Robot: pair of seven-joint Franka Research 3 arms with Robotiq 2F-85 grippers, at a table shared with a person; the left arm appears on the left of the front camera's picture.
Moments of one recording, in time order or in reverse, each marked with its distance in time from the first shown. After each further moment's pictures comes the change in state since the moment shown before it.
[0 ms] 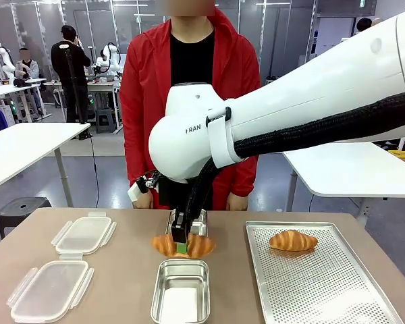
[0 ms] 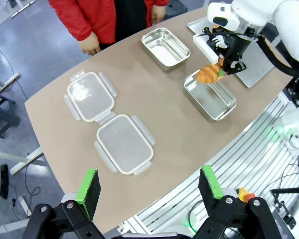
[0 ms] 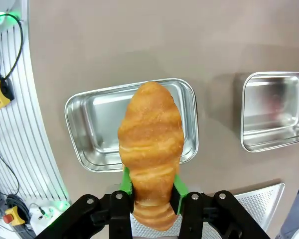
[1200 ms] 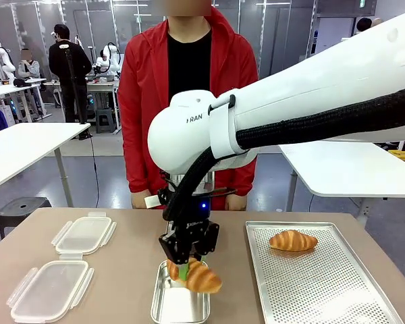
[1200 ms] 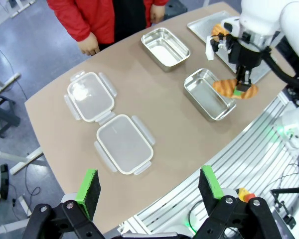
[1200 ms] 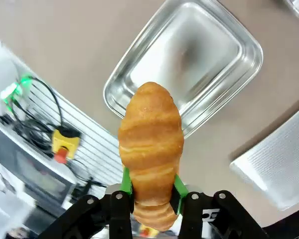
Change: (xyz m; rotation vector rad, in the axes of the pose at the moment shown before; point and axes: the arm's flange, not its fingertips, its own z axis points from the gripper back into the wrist) left arm 0.000 0.000 0.000 0.000 0.000 0.000; right arm -0.018 0.039 -0.015 0.205 0.167 -0.817
